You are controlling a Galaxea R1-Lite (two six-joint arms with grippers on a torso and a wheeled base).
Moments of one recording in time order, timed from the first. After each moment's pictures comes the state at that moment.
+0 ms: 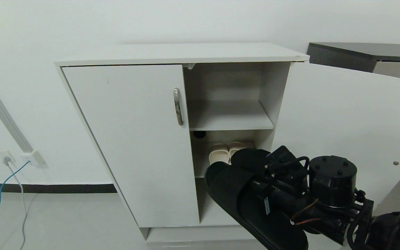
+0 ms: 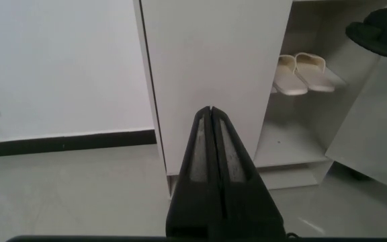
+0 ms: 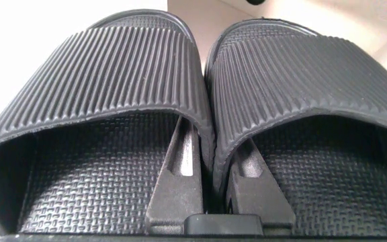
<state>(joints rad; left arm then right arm) 0.00 0.00 0.00 0.01 -0.04 0.02 0.75 1.83 -0.55 -1.08 -0.10 -0.06</state>
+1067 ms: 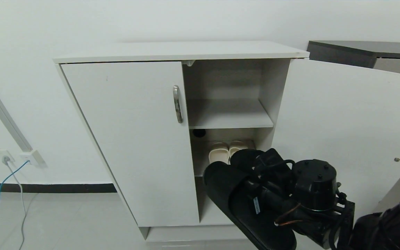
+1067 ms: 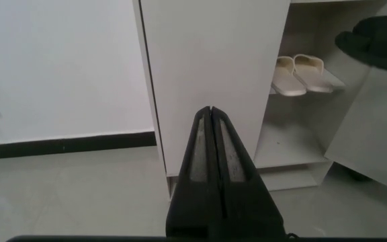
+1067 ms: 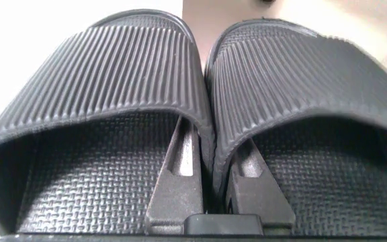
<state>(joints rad) 0.00 0.00 0.00 0.01 -0.04 0.02 0.81 1.90 -0.61 -1.07 -0.27 -0.06</state>
